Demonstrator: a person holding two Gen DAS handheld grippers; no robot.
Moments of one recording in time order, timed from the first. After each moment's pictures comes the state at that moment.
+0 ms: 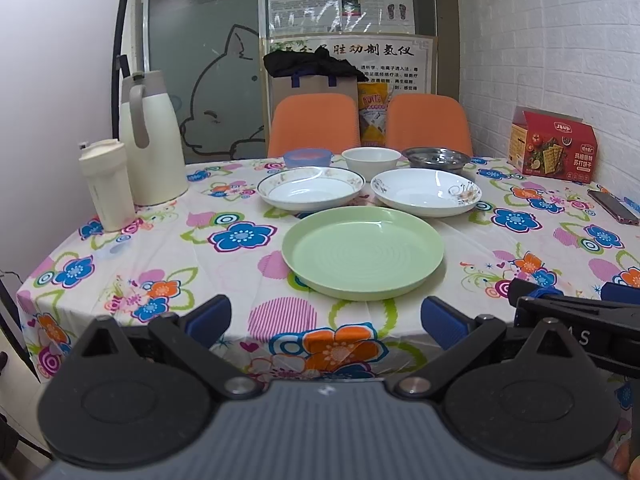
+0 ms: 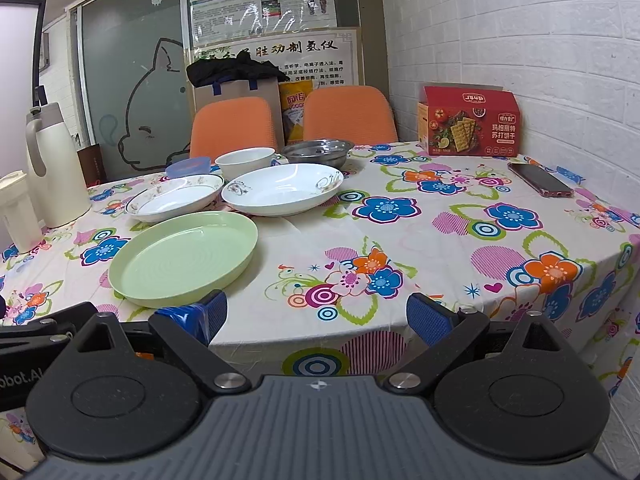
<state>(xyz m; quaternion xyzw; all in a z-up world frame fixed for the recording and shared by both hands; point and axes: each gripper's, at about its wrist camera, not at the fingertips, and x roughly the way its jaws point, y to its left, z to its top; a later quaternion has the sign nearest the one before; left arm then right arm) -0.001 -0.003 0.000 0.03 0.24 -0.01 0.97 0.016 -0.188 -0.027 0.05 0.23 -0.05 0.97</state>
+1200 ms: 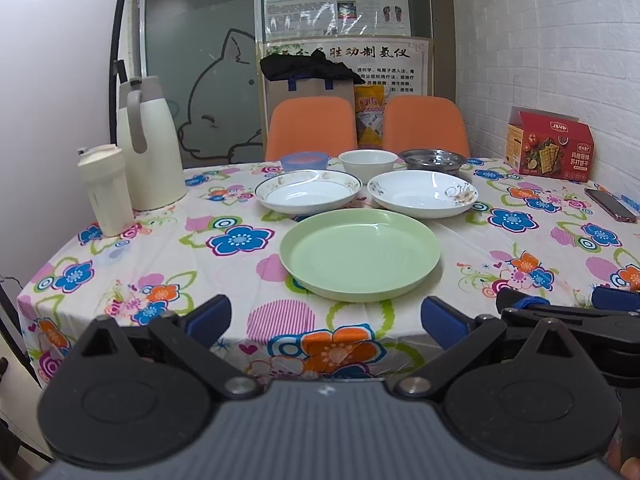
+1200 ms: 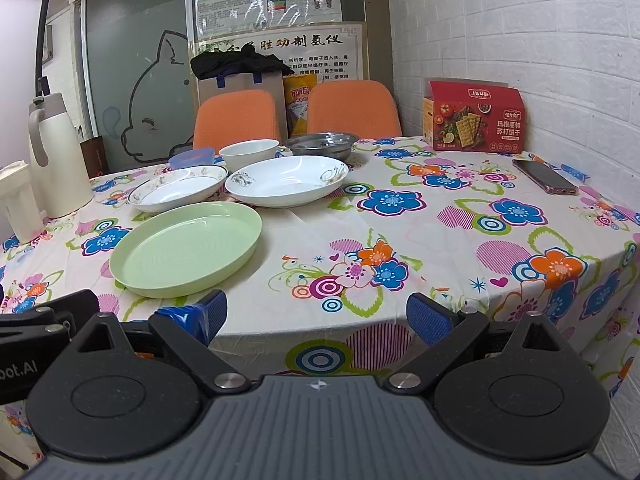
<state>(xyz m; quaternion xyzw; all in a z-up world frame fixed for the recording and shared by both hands) -0.003 -0.005 0.001 0.03 0.23 -0.01 0.97 0.017 -0.185 -0.032 0.05 0.23 -0.04 0.97</state>
